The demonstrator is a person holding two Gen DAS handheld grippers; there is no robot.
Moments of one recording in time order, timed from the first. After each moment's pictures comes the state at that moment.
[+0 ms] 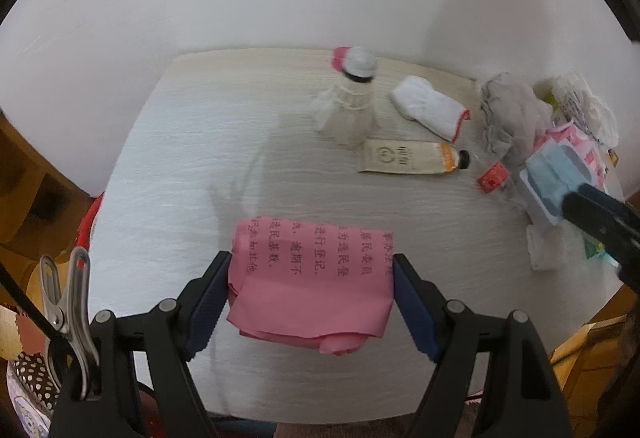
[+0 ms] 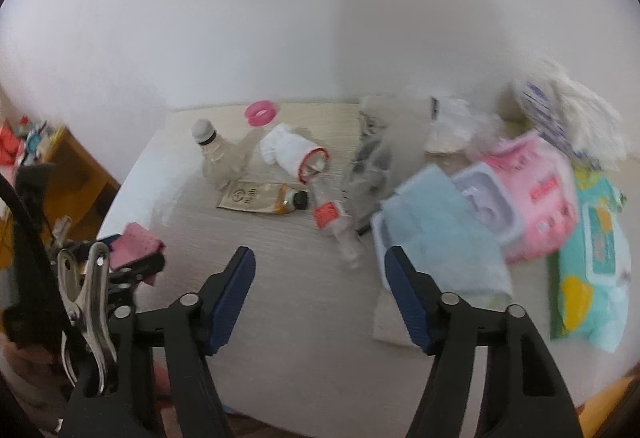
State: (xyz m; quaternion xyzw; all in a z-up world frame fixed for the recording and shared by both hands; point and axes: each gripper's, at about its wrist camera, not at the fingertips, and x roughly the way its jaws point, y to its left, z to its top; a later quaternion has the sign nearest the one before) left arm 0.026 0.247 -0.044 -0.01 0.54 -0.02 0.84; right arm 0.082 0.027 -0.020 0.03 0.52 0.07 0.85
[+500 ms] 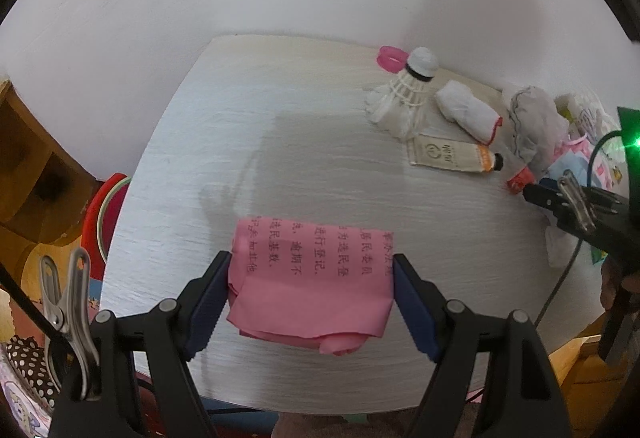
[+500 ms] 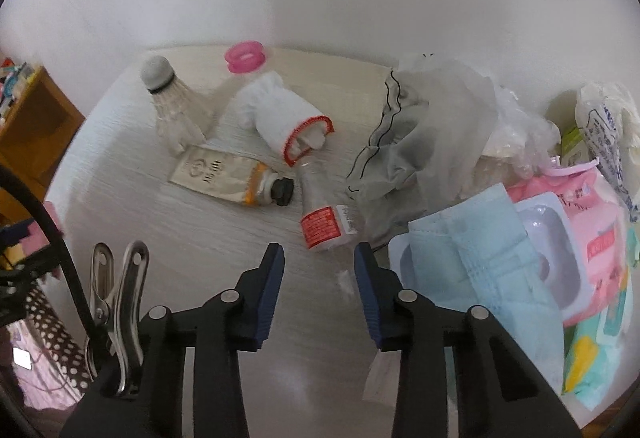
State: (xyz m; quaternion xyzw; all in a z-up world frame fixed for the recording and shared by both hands) left arm 0.021 0.289 -0.052 -0.03 0.54 -0.01 0.84; right arm 0.136 0.043 -0.083 -0.05 0.59 0.07 0.81
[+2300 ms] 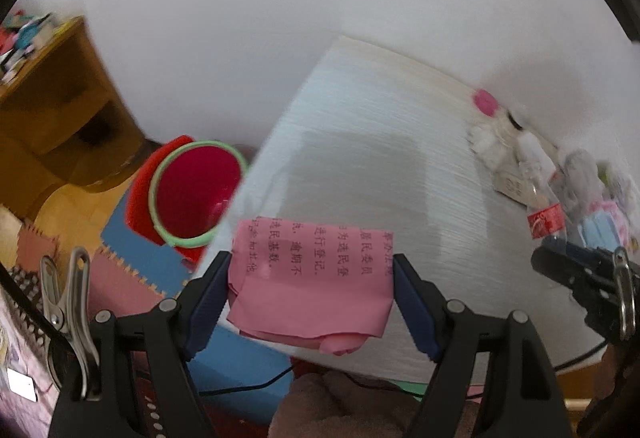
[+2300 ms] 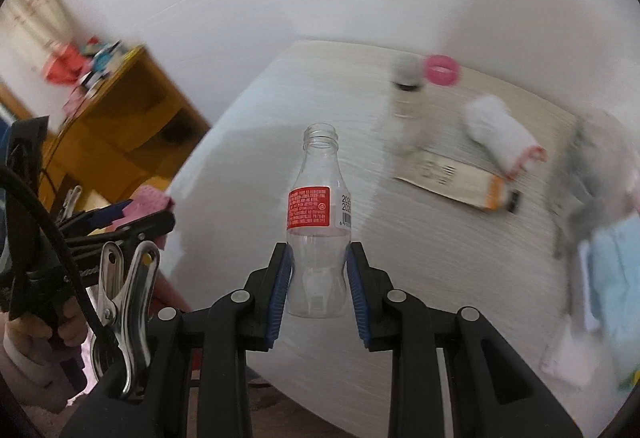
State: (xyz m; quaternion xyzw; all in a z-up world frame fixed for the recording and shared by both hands) left arm -0.026 0.367 -0.039 -0.10 0.52 0.12 0.84; right arm 0.089 0.173 -0.058 0.00 0.57 0.25 0.78
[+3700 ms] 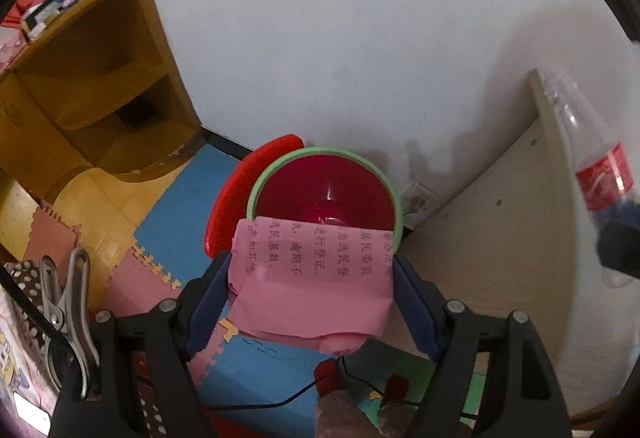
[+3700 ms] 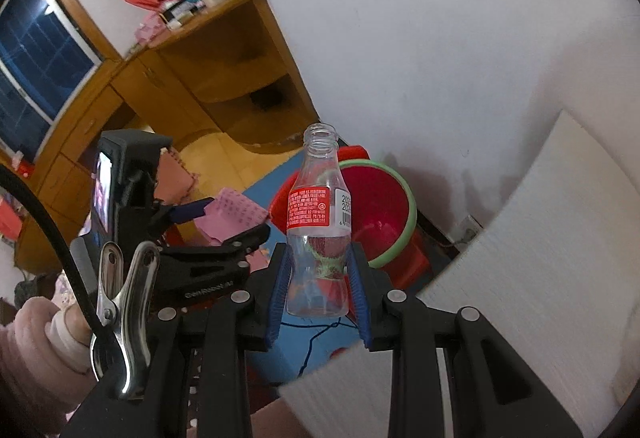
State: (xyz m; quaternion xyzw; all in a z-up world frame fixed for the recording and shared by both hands) left arm -0.008 0.623 -0.136 -0.12 0.52 0.17 0.83; right arm 0.110 0.481 -0.089 -0.08 0.55 0.39 0.73
